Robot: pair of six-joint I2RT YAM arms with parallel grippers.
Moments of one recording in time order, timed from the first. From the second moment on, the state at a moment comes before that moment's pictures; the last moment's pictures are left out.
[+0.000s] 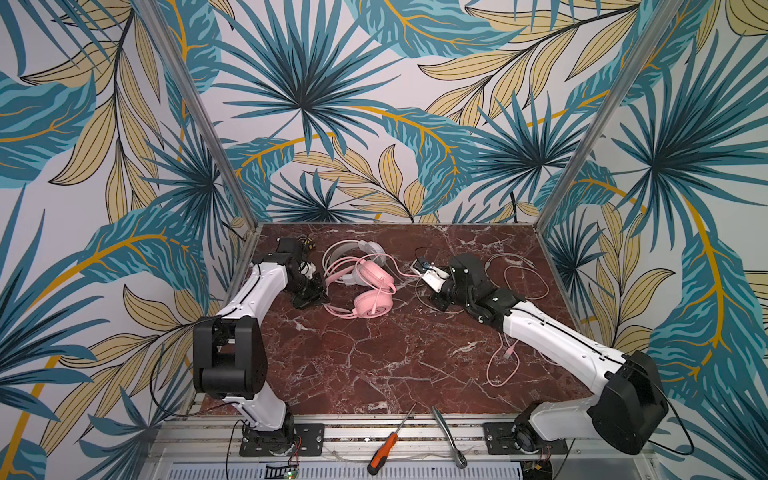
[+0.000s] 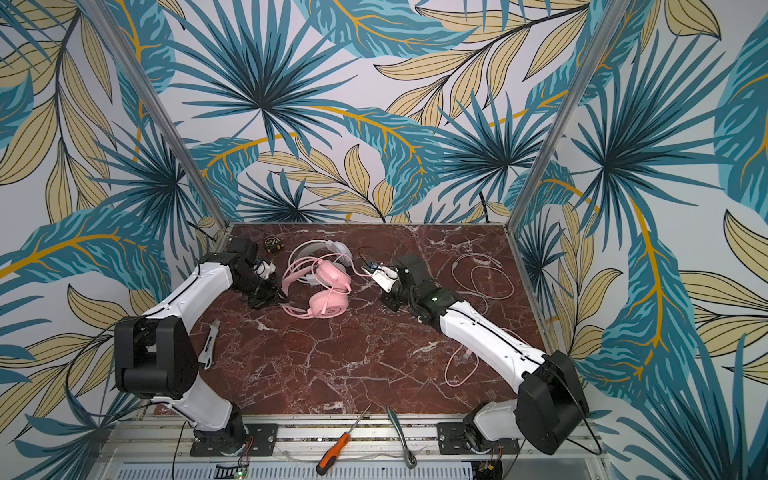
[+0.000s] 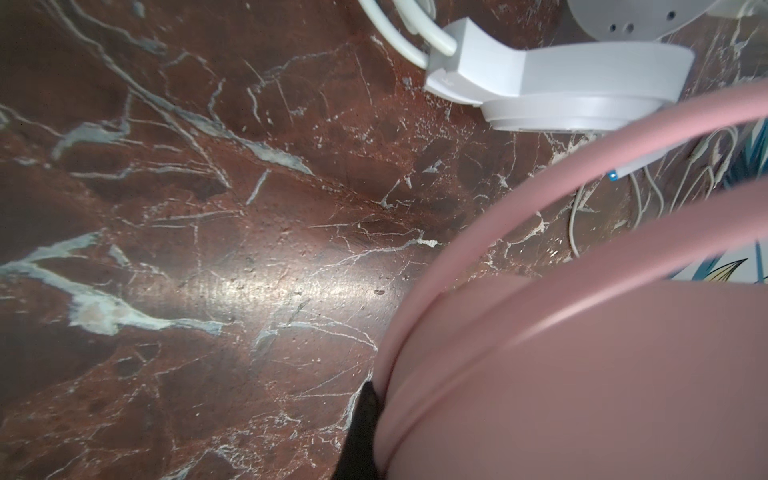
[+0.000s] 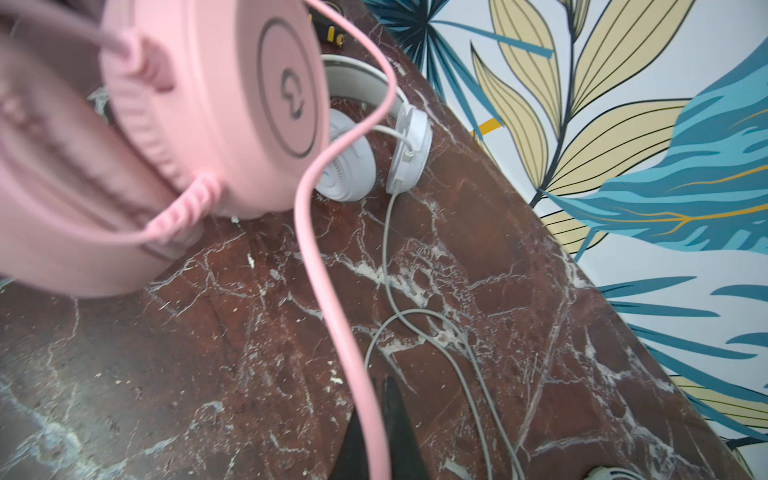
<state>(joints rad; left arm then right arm) -0.03 1.65 1.28 -0.98 0.45 -0.40 0.56 1.40 1.08 -0.27 -0.02 -0.45</state>
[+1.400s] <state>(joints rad) -0.08 1.63 1.28 -0.81 0.74 -0.45 0.51 1.90 1.25 -0.23 -0.30 0.06</state>
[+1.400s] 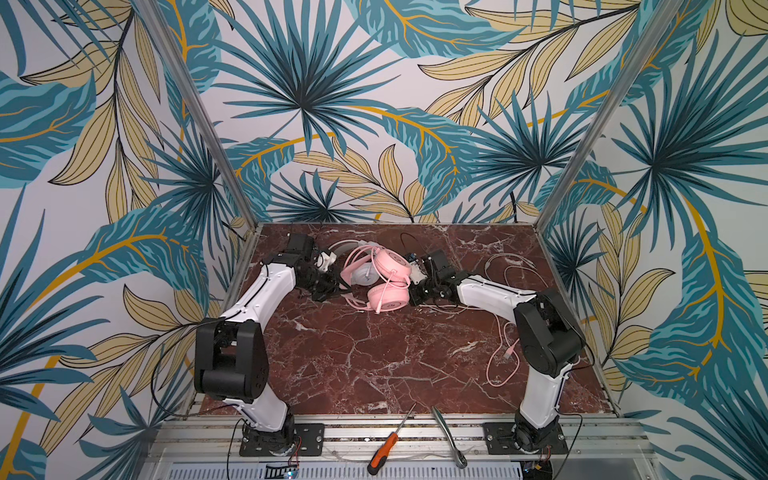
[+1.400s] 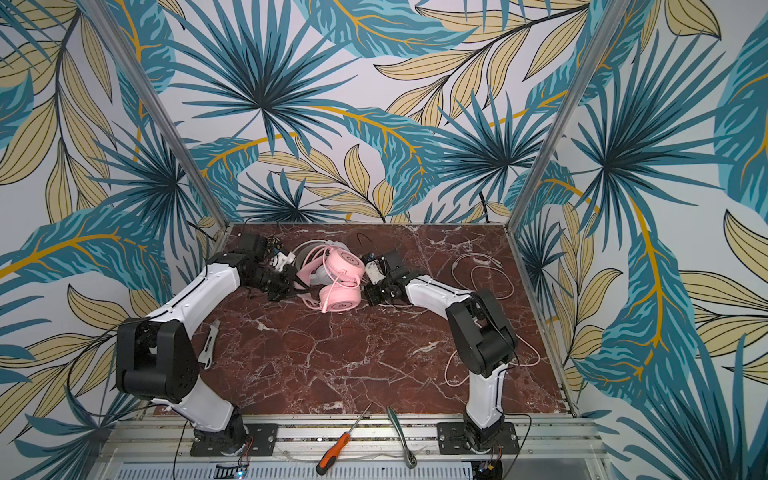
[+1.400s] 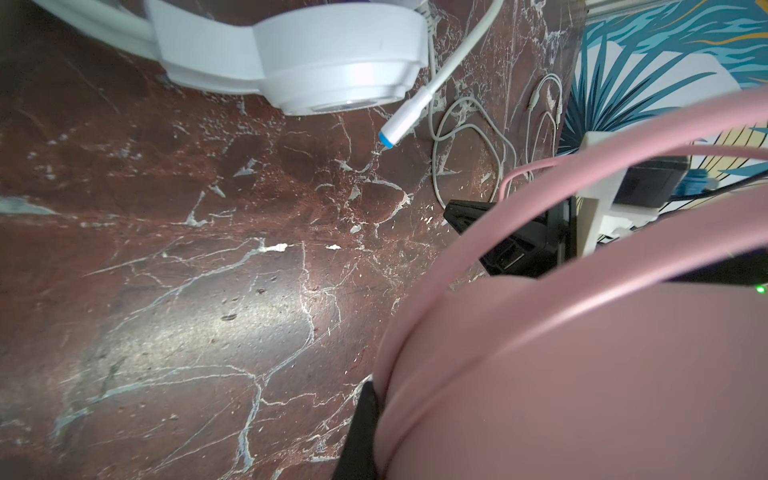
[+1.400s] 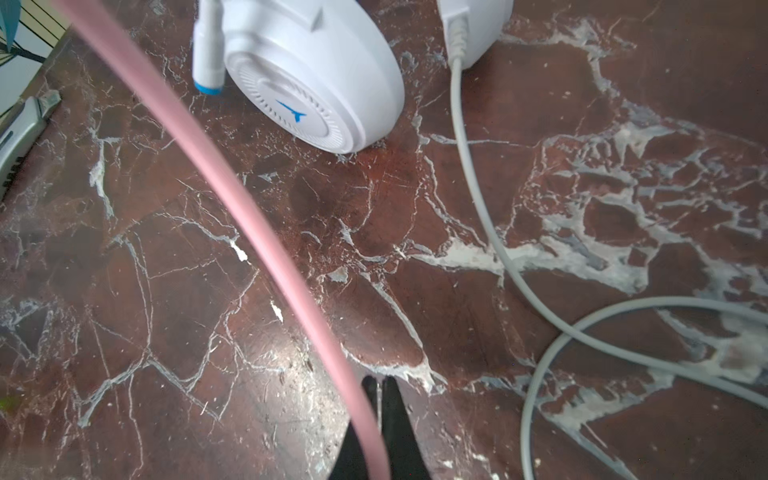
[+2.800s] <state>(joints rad) 0.00 1.58 1.30 -0.77 0.74 -0.58 0.51 1.88 1.05 -0.17 -0.34 0.07</state>
